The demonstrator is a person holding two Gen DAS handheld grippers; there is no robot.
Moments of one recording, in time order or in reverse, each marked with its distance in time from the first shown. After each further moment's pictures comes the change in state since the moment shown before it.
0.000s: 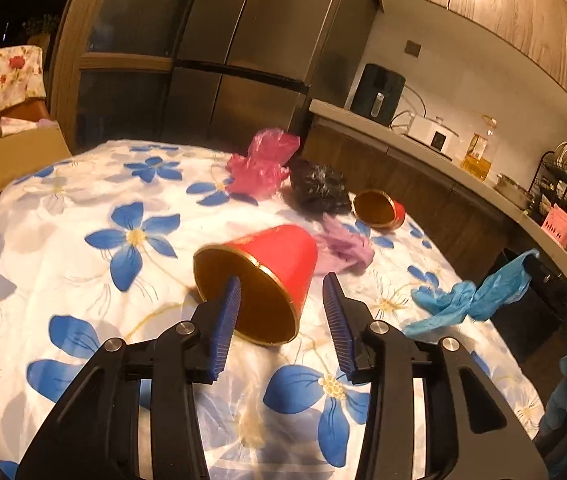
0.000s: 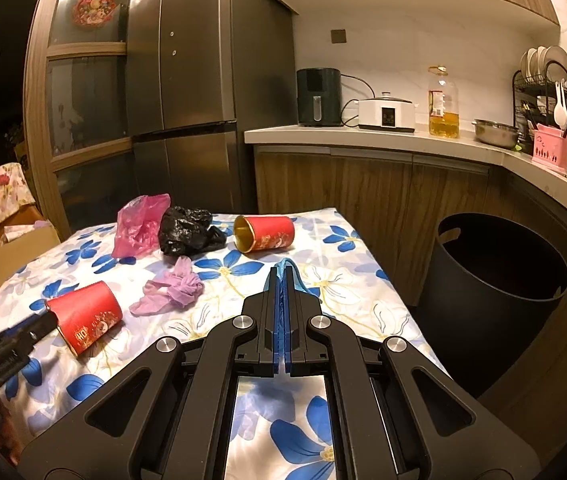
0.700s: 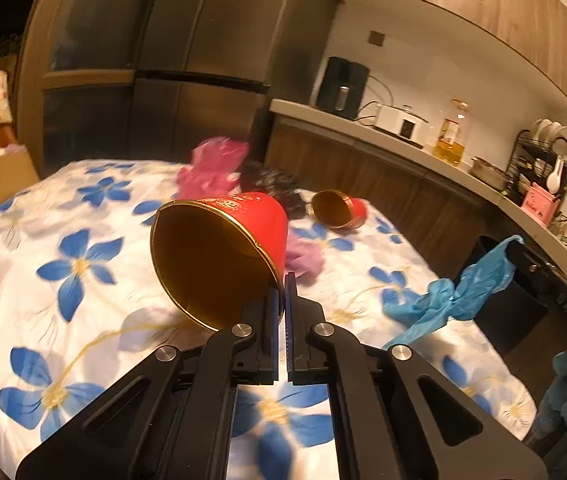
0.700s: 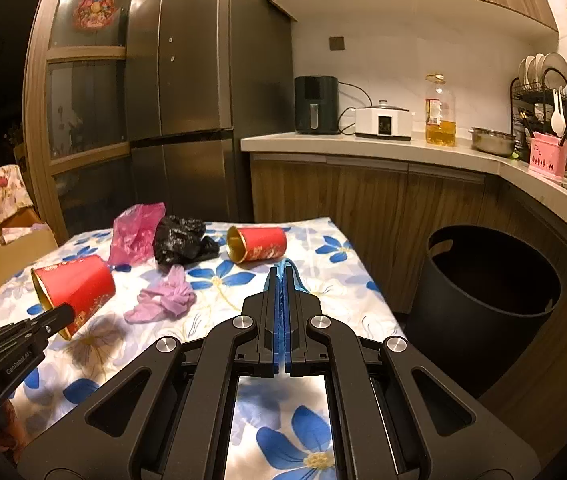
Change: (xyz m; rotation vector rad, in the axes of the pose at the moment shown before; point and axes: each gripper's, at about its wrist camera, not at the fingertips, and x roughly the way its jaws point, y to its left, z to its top) left arm 0.006 -0.049 0.015 0.096 -0.012 -0.081; right arm -0.006 -0.011 0.010 -0.004 -0.027 -0.011
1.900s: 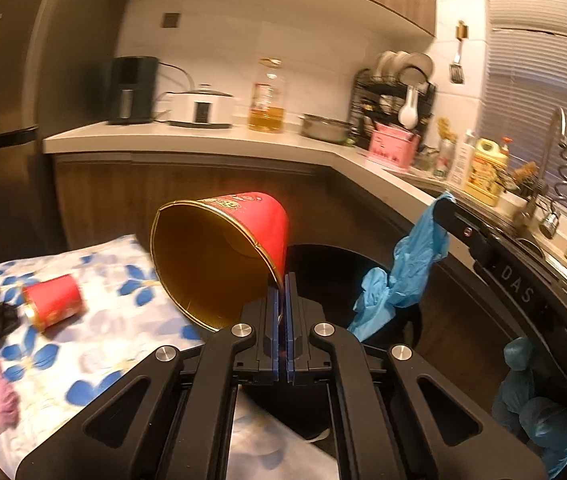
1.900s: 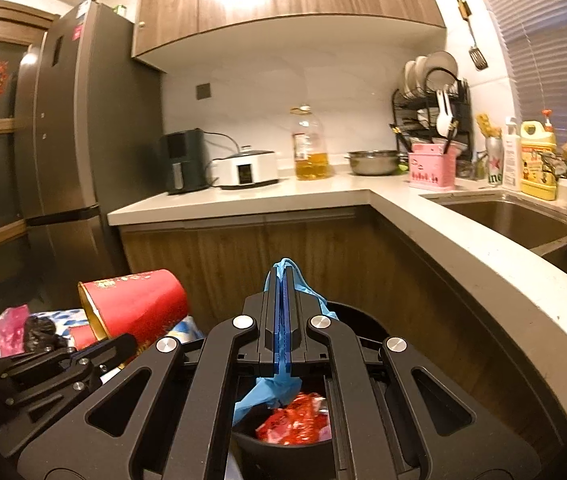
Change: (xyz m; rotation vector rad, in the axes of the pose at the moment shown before) left arm 0.088 -0.283 0.043 0.336 0.065 -0.501; right arm -0.019 -0.219 0.066 0.180 -0.146 -0.346
